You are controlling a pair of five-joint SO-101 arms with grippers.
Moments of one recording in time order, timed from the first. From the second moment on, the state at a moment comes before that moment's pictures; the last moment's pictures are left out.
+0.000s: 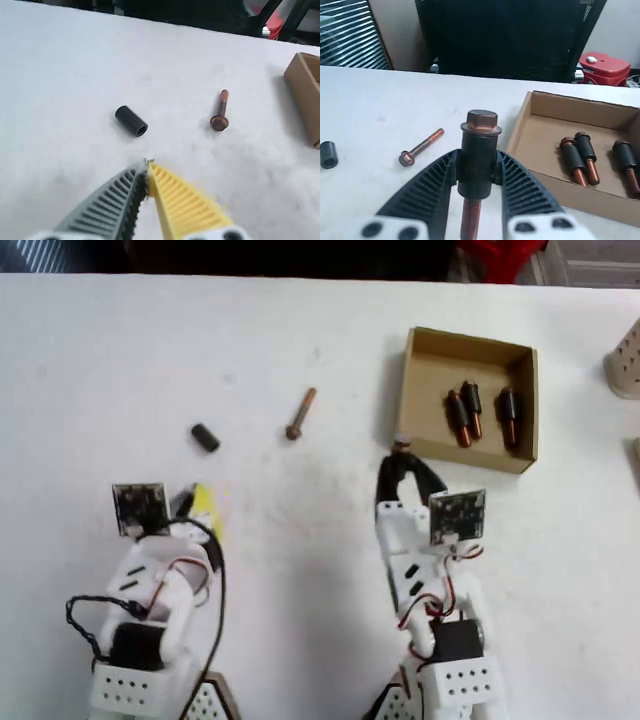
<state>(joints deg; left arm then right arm) -0.5 -102.9 97.1 43.3 11.7 -9.8 -93.1 95.1 16.5 1.2</state>
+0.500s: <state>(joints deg) -1.9 -102.9 97.1 50.2 7.6 -2.3 -88.3 72.0 42.0 1.2</state>
